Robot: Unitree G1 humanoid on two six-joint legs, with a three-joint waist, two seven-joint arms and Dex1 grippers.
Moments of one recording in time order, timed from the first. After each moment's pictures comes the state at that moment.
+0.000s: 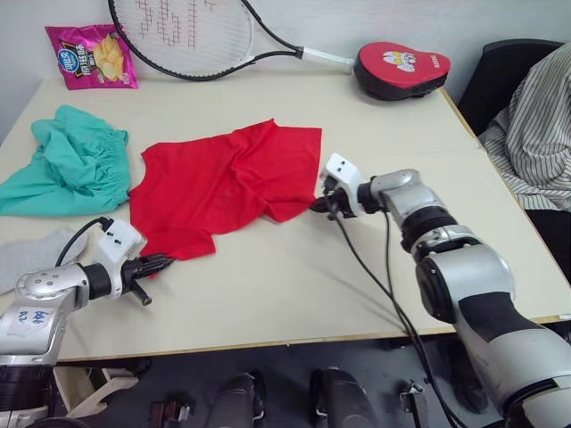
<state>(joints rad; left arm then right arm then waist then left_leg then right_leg) -0.08 0.84 0.26 -0.09 -0.31 0.50 -0.87 -1.26 -0.33 0.11 1.29 -0.19 0.10 1.16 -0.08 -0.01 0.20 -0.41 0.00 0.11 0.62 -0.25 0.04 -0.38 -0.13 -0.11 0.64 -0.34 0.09</state>
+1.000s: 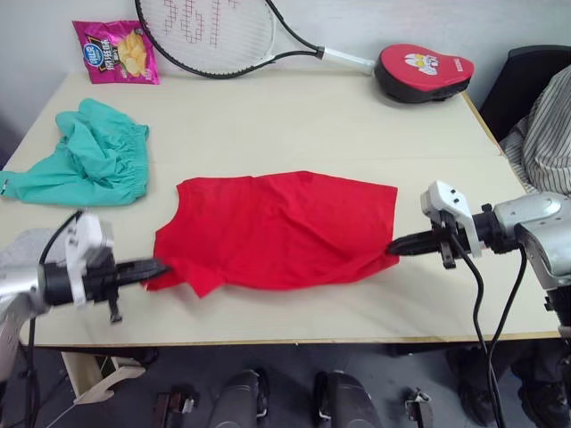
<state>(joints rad) -0.14 0.94 0.39 -0.15 -0.55 0.57 -1.08 -0.70 -0.94 0.13 0.19 0.31 0.51 1.41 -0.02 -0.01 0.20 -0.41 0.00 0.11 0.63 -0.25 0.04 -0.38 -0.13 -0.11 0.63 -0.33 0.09</state>
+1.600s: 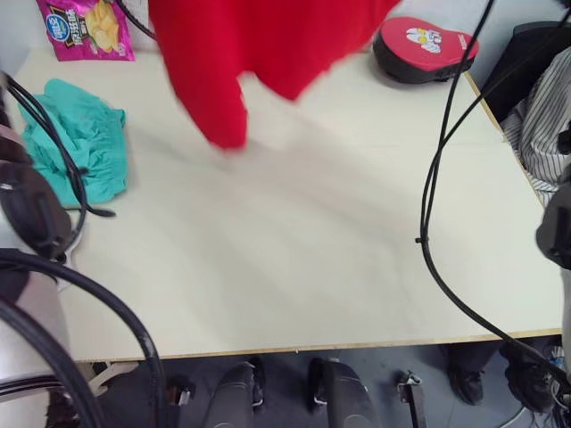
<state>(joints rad) -1.71 0.84 0.15 1.07 -0.03 -0.56 -0.41 -1.64 -0.77 -0.03 1.14 0.00 -0.48 0.51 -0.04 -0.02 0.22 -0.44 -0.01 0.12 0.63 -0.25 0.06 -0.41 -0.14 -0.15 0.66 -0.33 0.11</state>
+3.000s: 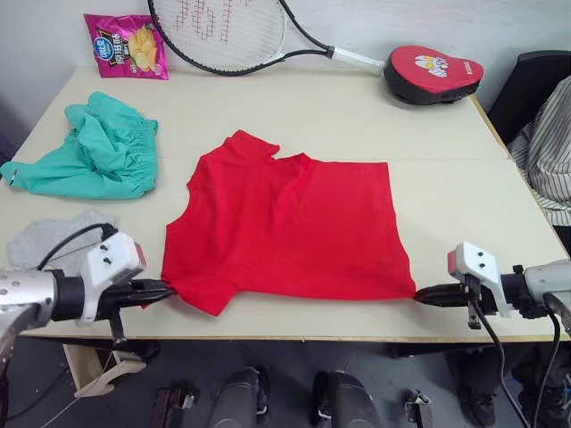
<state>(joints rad) 0.09 1.16 0.39 -0.44 -0.51 0.72 -1.05 -0.14 -1.08 -0.05 -0.04 0.41 0.40 1.30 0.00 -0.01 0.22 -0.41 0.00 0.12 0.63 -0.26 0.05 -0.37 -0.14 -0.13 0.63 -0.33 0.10</state>
